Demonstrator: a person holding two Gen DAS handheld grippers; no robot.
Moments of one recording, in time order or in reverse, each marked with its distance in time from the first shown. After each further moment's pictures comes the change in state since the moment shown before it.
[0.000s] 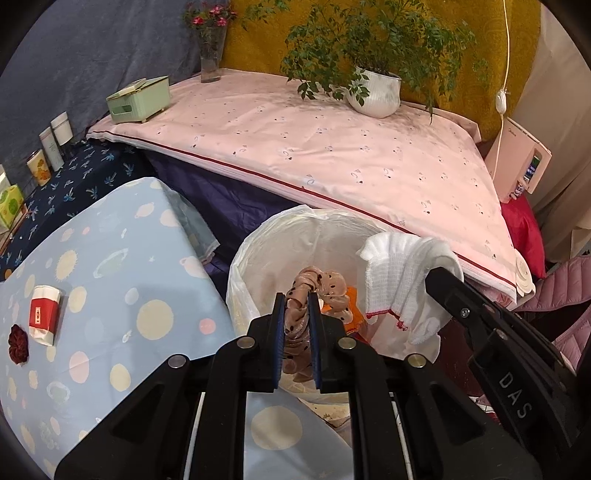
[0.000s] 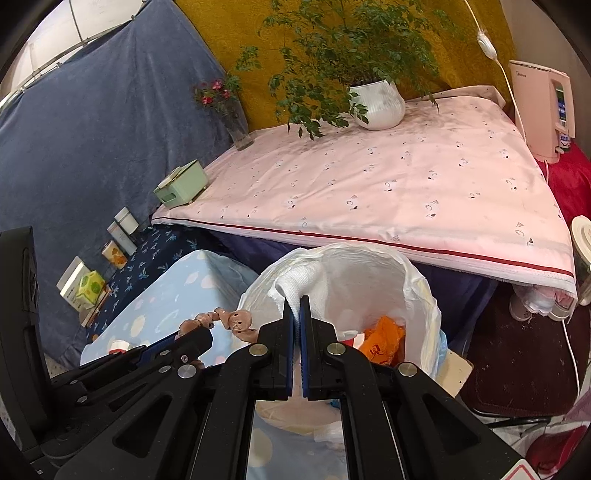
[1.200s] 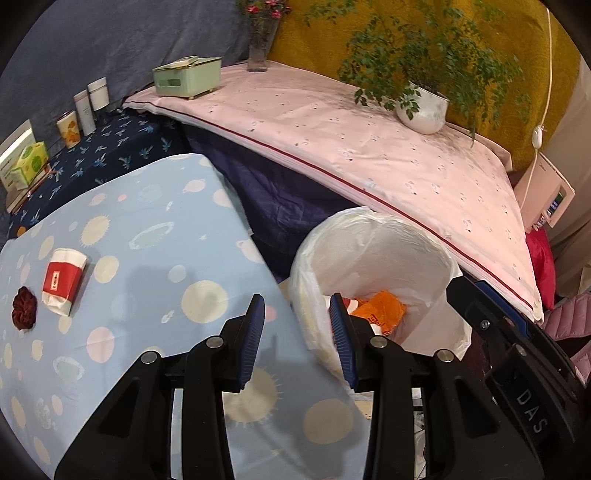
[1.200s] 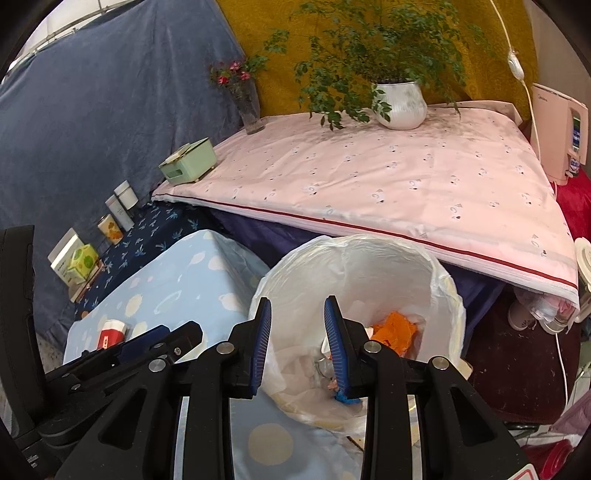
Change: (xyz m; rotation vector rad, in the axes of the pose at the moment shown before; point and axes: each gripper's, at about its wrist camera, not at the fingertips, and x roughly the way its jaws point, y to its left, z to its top) left arm -0.009 0.070 -0.014 -0.153 -0.006 0.053; right arm 0.013 0.051 -0.010 -0.104 0.036 -0.034
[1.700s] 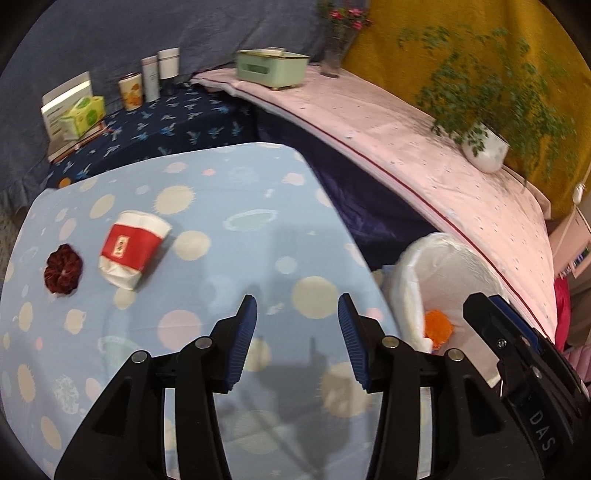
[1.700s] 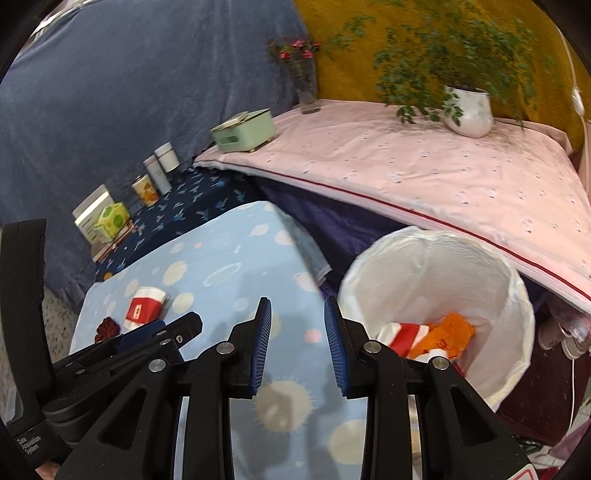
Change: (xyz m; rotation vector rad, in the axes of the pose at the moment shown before) left arm -0.019 0.113 -0.012 -0.194 -0.022 0.105; right arm 0.020 0.099 -0.018 -0.152 0.062 0.095
